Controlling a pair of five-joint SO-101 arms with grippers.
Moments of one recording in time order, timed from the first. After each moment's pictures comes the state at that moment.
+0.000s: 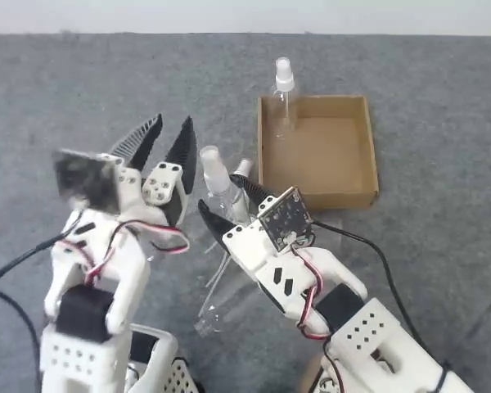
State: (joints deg) left arm 7.8 -69.3 47.9 44.5 7.1; right arm -44.7 -61.9 74.3 8.3 0.0
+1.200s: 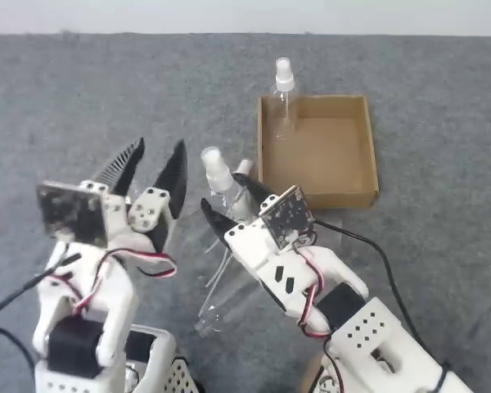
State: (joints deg) left arm 4.1 -80.3 50.3 53.1 6.4; right arm -43.9 -61.9 74.4 8.4 0.0
